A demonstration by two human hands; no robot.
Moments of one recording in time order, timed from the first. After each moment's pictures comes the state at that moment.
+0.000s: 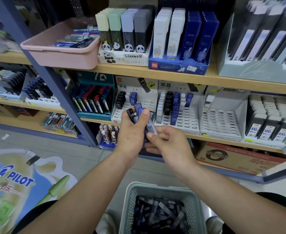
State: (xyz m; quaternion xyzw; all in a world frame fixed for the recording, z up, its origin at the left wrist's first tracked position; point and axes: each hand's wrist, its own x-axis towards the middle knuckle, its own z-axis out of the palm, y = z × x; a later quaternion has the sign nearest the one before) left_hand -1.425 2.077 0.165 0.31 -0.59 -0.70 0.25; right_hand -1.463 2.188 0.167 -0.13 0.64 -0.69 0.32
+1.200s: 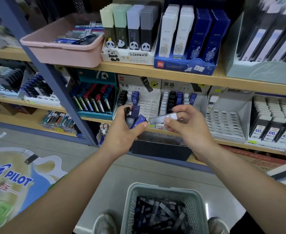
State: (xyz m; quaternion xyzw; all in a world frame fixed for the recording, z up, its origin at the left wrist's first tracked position) left_hand -1.402 2.033 0.168 0.25 -0.76 -0.57 0.18; right_hand -1.520 2.191 0.169 -0.19 0.70 -0.65 0.20
